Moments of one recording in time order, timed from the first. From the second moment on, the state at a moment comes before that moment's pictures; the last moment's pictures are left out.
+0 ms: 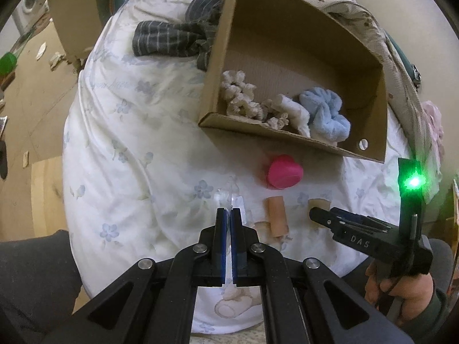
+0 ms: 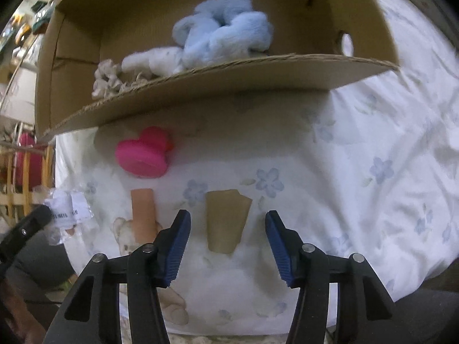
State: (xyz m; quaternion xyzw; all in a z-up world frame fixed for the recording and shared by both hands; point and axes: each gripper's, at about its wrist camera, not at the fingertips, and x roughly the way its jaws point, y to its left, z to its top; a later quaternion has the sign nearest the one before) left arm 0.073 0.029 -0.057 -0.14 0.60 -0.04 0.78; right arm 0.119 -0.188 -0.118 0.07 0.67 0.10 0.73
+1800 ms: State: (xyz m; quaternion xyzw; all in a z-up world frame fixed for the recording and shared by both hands) left arm 0.097 0.025 0.063 -0.10 0.48 -0.03 0.87; right arm 0.112 -0.234 0.047 0.15 0.51 0.22 0.82
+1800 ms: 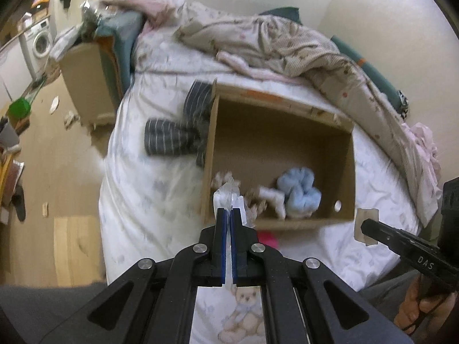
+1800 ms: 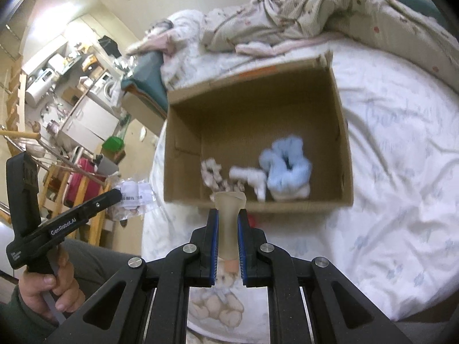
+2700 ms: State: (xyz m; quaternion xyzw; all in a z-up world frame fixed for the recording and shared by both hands) left arm 0.204 -0.020 0.013 -0.04 0.50 -0.05 0.87; right arm 0.205 -0.240 -0.003 0.14 0.52 0.18 0.82
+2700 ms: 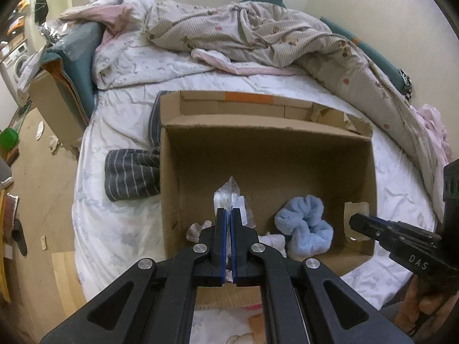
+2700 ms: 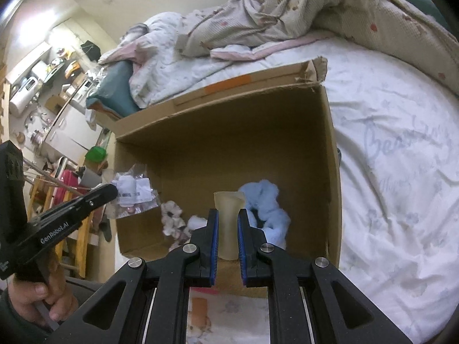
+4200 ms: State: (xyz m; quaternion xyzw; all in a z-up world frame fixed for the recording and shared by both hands) left arm 0.209 -0.027 -0.031 -0.03 0.53 -0.07 0.85; right arm 0.220 -0.230 -0.063 0.15 0.60 0.16 0.77
